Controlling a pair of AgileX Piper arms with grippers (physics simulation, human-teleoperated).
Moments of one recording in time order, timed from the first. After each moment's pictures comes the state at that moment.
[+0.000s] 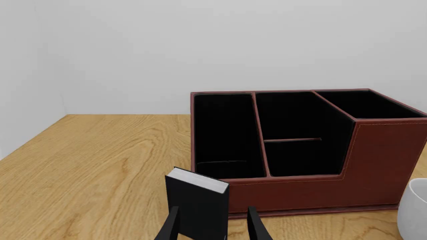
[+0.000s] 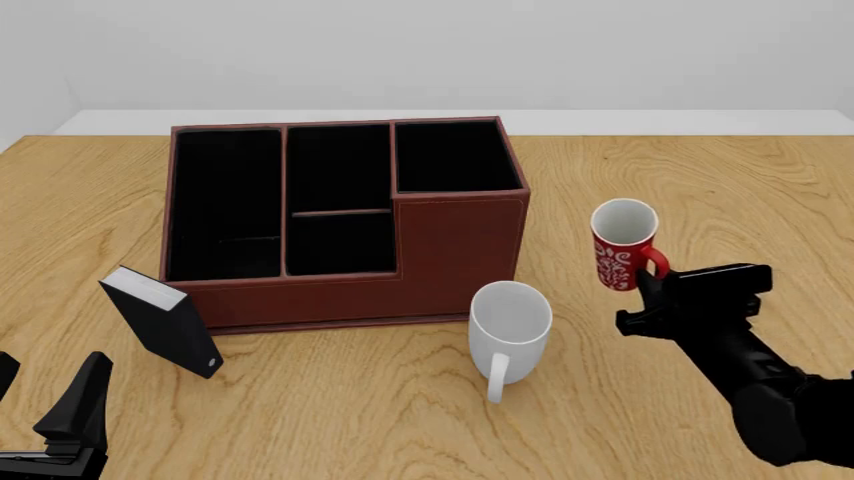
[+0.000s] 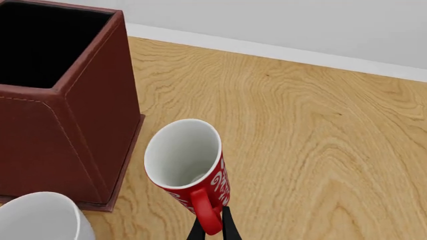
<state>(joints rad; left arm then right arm) 0.00 0.00 0.00 0.00 0.00 0.08 1.48 -0.32 -0.80 -0.11</state>
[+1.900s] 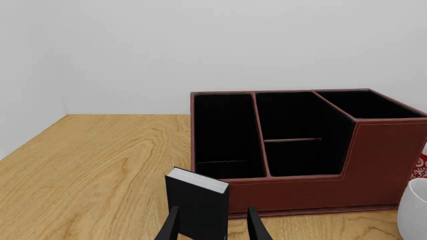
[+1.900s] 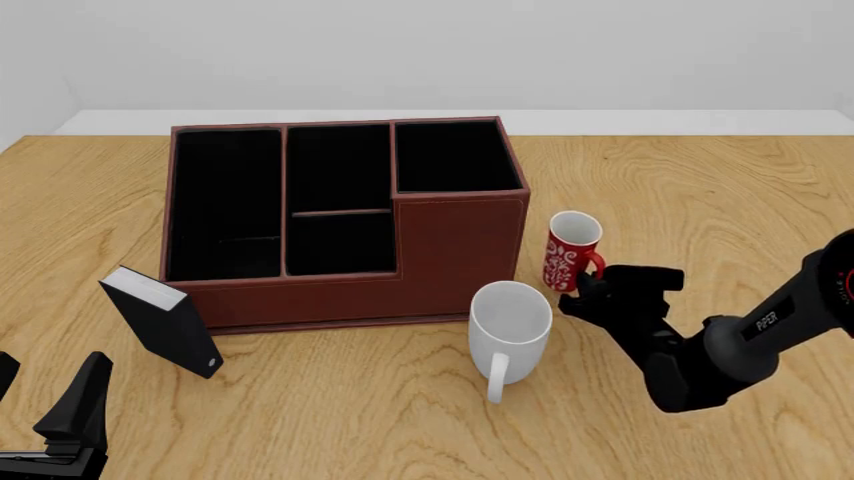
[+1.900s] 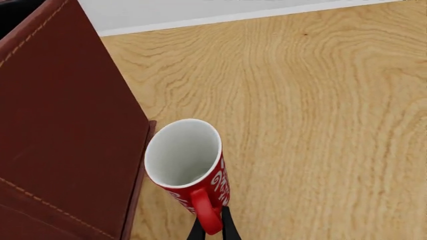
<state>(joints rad) 0.00 0.00 0.00 0.00 0.00 0.15 1.99 -0.58 -1.00 0.18</state>
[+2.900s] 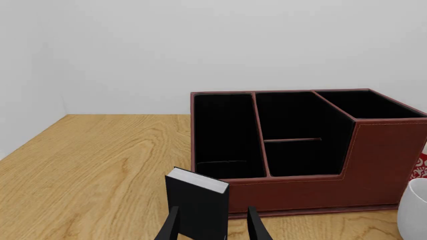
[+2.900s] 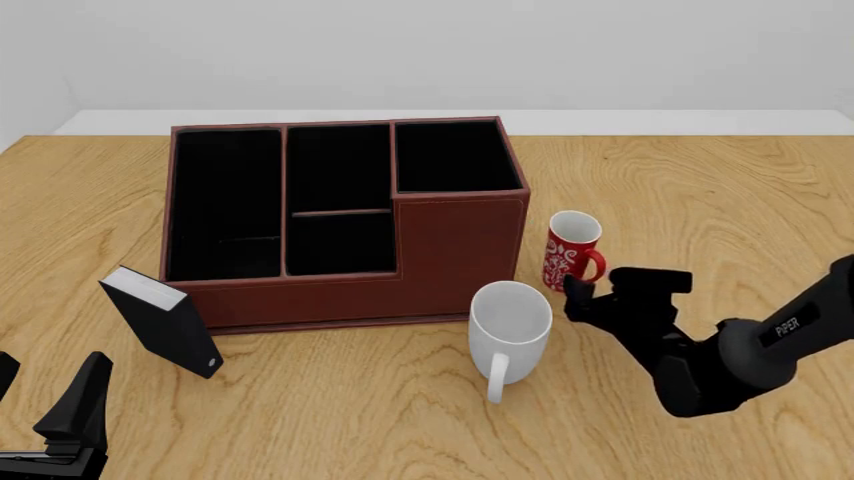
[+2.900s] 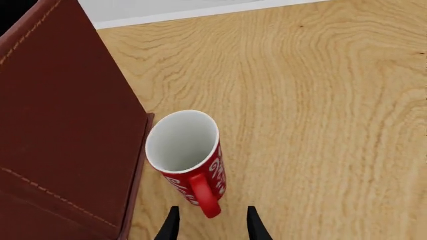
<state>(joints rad) 0.00 0.00 0.00 0.00 0.00 0.15 1.93 -0.54 -0.94 0.18</state>
